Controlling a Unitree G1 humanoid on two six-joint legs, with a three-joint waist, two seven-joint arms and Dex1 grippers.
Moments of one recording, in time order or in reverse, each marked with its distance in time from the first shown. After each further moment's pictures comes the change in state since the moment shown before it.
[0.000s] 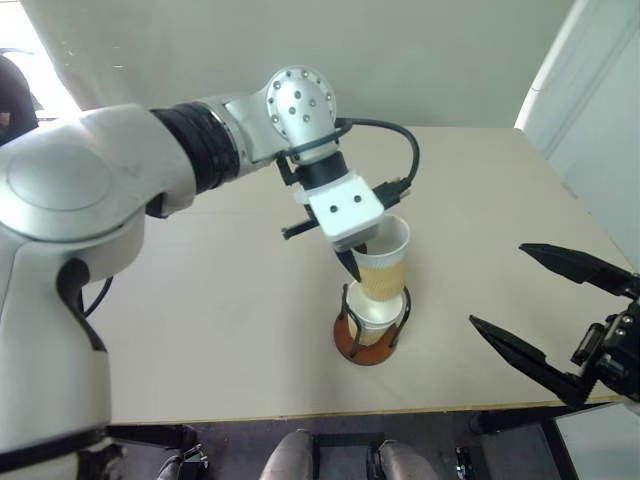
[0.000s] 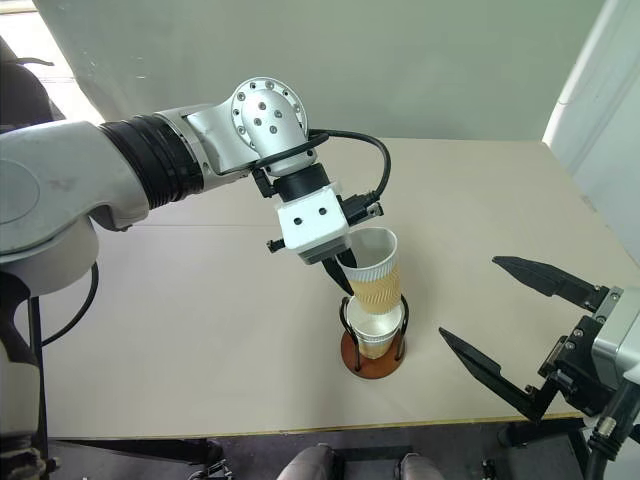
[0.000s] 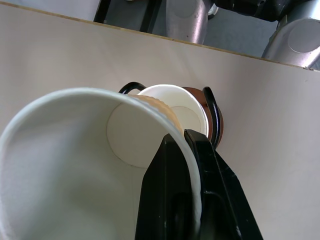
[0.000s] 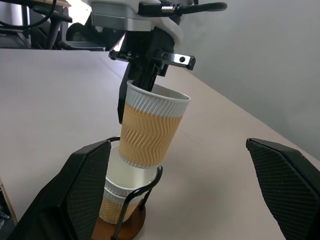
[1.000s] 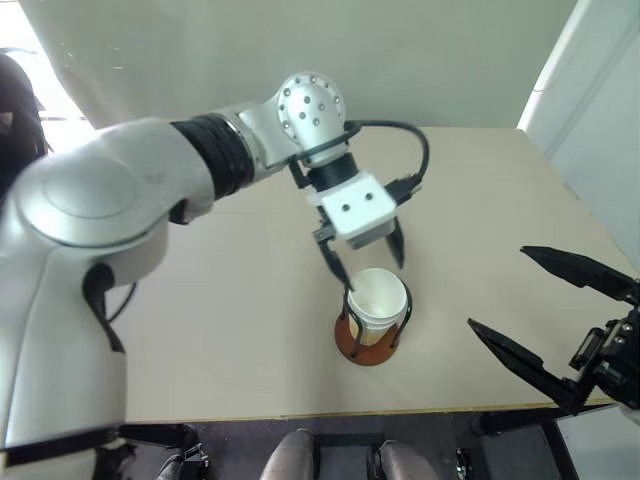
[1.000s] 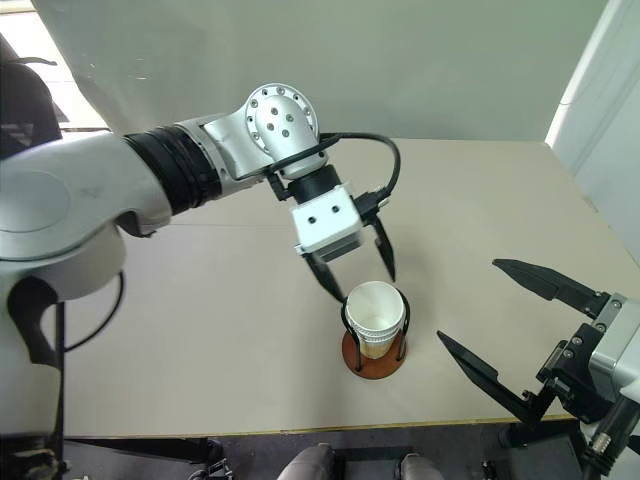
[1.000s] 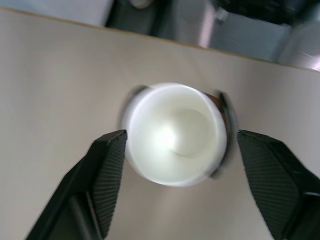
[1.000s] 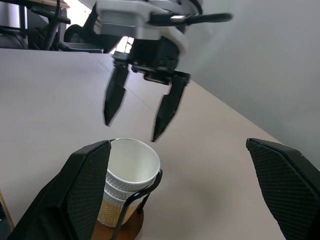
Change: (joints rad) left arm 0.080 -0.075 0.154 0.105 -0.005 0.029 -0.003; right arm 0.171 -0.048 0.000 0.002 -0.081 -0.180 -0.083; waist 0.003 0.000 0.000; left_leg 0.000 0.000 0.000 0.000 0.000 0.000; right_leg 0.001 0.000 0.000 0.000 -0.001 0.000
